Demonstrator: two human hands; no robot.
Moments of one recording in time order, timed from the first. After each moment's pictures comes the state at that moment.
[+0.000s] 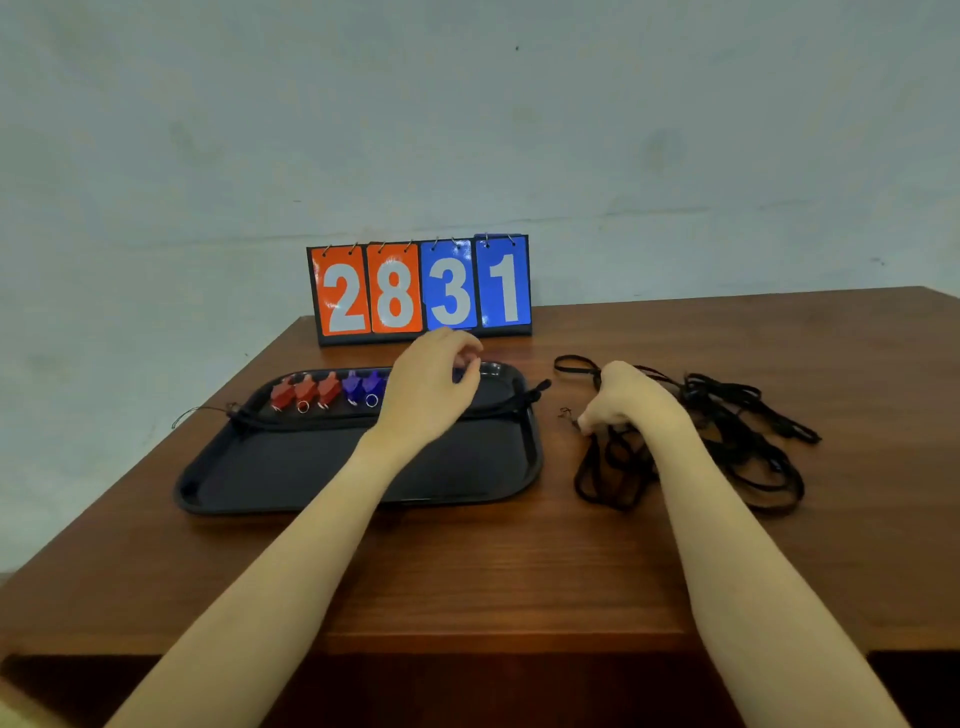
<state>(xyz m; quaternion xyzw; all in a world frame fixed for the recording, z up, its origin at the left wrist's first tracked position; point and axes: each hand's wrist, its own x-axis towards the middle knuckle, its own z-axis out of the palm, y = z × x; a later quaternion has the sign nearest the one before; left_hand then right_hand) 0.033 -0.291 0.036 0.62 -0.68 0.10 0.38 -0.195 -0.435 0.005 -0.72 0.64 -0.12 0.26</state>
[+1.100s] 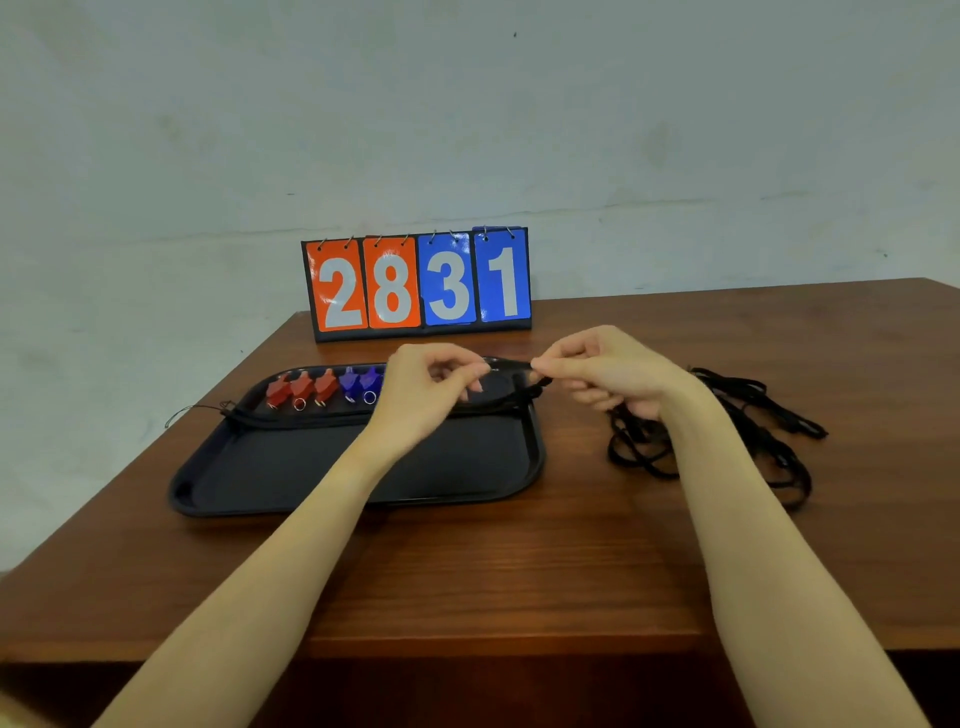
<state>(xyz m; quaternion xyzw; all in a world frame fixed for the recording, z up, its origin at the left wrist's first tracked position) 0.035 -0.276 0.036 0.58 -0.64 -0.12 0.49 -0.173 -0.343 0.065 -0.74 0.35 -0.25 0.51</state>
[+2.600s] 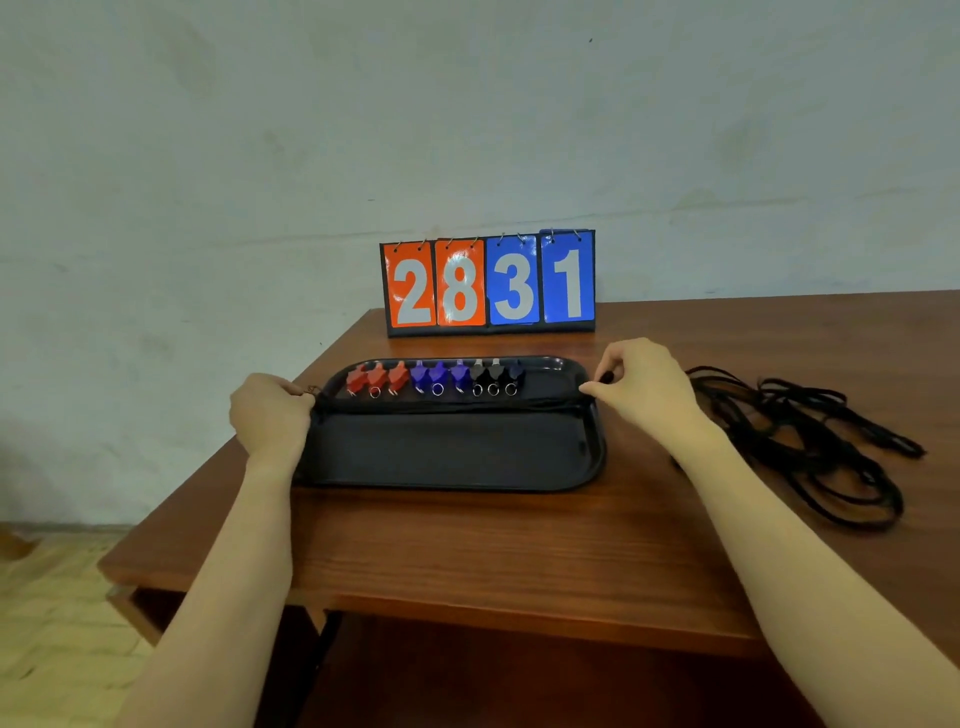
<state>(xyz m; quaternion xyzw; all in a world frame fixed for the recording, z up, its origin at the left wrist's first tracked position) 0.189 -0.207 0.019 0.83 -0.28 0.11 0.47 -0.135 -0.349 0.031 -0.81 0.49 -0.31 0.12</state>
